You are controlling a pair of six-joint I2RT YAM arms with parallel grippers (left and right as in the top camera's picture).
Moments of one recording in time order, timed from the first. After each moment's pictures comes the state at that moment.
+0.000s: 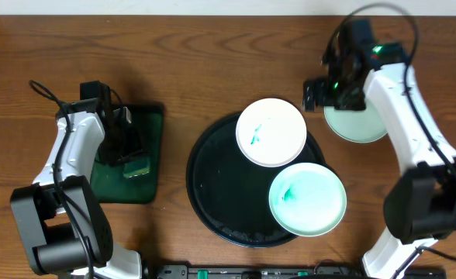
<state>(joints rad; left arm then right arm) 0.20 1.70 1.13 -0.98 0.17 -0.11 0.16 1.90 1.61 -1.12 -0.16 0.15</state>
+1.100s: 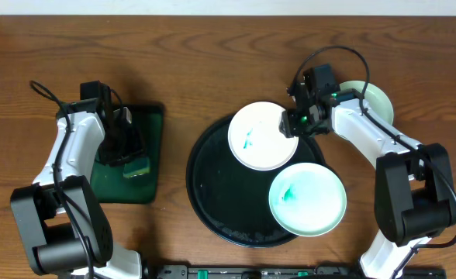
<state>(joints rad) 0.20 1.70 1.13 -0.98 0.18 -0.11 0.28 1.90 1.24 -0.63 -0.26 0.15</state>
